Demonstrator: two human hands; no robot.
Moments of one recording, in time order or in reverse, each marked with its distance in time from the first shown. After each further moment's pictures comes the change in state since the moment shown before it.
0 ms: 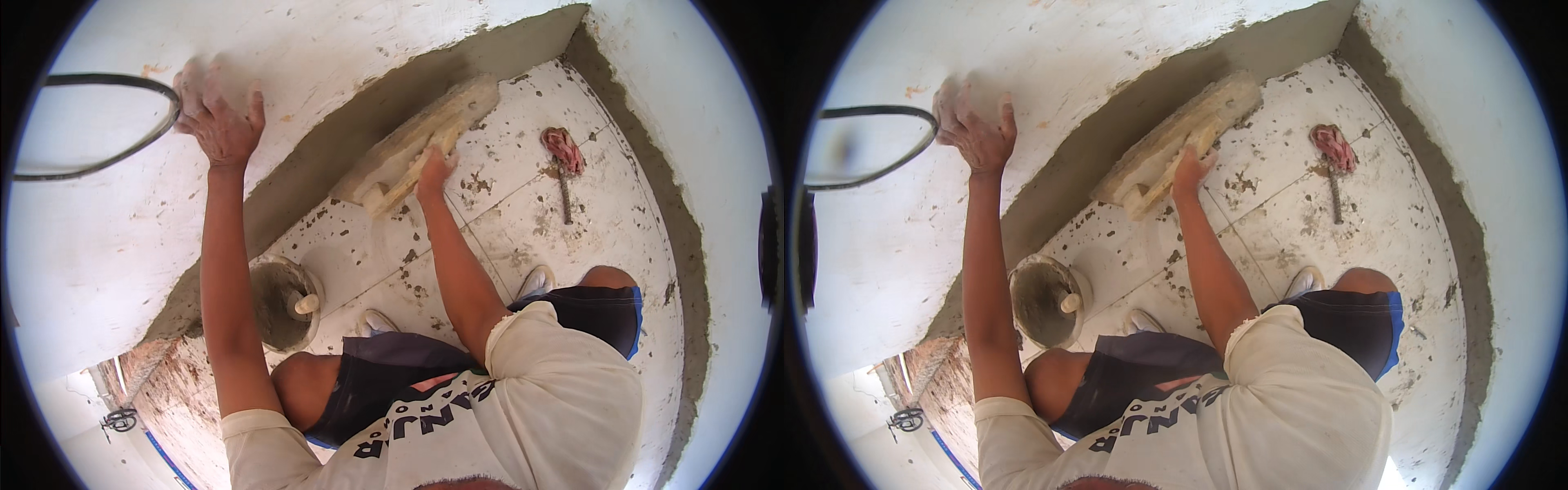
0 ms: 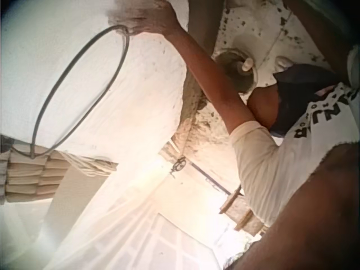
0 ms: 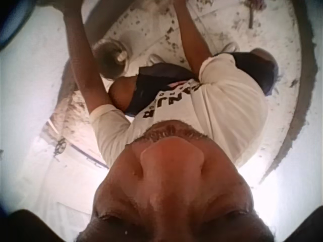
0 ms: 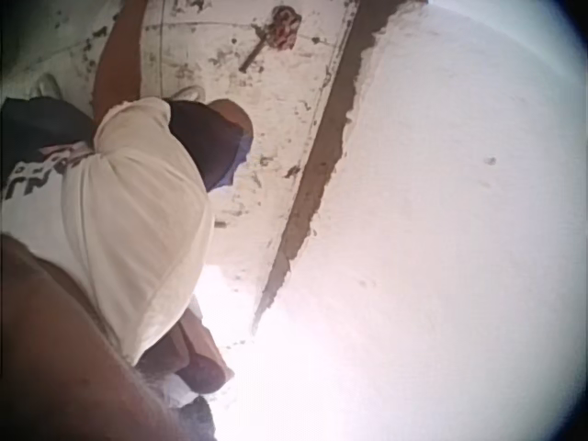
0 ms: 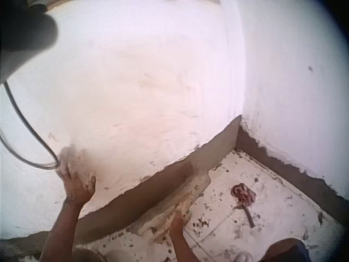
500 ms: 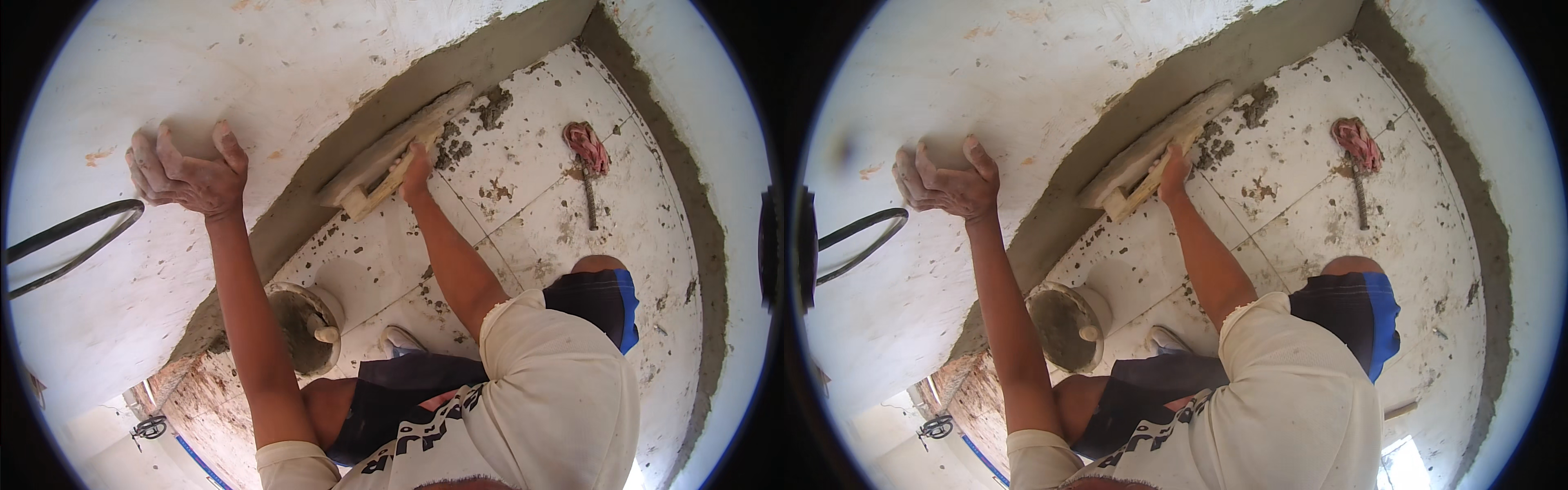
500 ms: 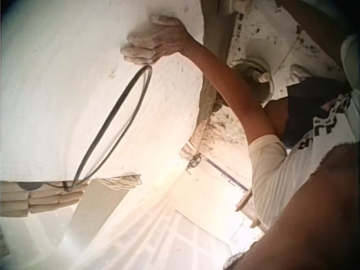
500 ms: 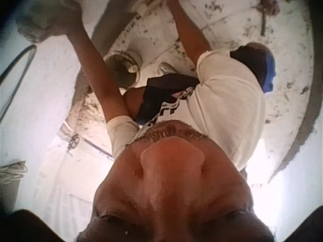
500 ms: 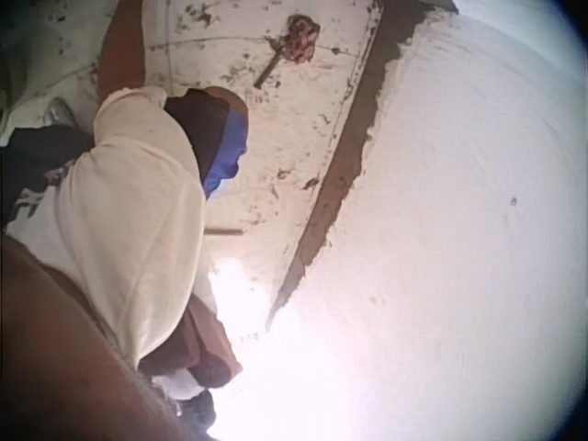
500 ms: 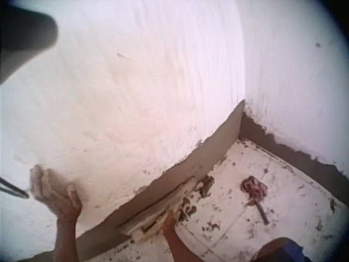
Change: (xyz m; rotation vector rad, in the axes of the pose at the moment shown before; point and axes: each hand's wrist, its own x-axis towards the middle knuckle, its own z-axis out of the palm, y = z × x) left_hand -0.002 0.001 0.024 0.246 0.079 -0.027; right_hand 0.060 0.086 0.021 0.181 -0.097 0.348
